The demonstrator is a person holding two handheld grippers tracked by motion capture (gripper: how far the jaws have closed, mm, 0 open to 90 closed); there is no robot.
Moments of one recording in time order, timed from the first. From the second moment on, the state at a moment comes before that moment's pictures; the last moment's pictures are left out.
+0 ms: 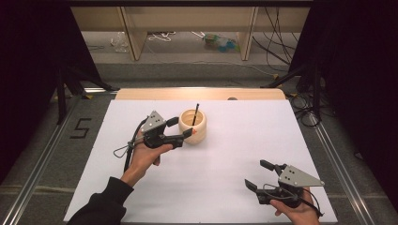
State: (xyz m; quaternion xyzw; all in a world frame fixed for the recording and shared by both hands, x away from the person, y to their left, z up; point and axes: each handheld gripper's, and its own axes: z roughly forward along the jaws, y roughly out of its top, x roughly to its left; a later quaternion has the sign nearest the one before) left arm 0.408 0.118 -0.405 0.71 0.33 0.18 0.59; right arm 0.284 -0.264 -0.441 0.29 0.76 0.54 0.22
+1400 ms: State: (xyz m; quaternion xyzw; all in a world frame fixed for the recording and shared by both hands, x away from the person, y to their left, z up) left arm 0.369 0.154 -0.428 0.73 0.30 0.21 0.58; right arm 0.281 -0.265 -0.440 0.30 0.77 0.53 0.21
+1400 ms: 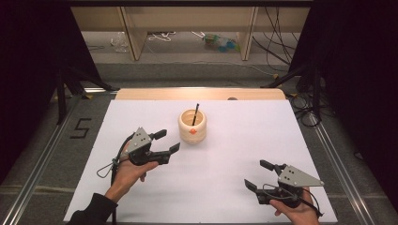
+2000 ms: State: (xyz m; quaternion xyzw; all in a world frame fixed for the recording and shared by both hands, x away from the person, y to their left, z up) left arm 0.352 0.160 -0.430 0.73 0.29 0.21 0.58; right arm 0.283 -0.264 -0.441 0.29 0.76 0.54 0.22
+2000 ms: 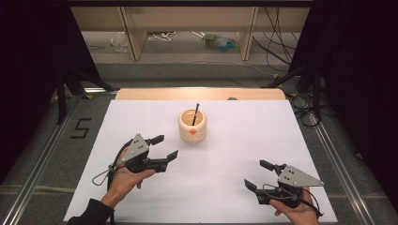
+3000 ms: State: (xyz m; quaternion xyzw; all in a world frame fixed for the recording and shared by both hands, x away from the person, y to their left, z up) left arm 0.323 0.175 -0.437 0.74 0.27 0.22 0.58; right arm 0.282 -0.263 -0.439 0.29 0.76 0.53 0.22
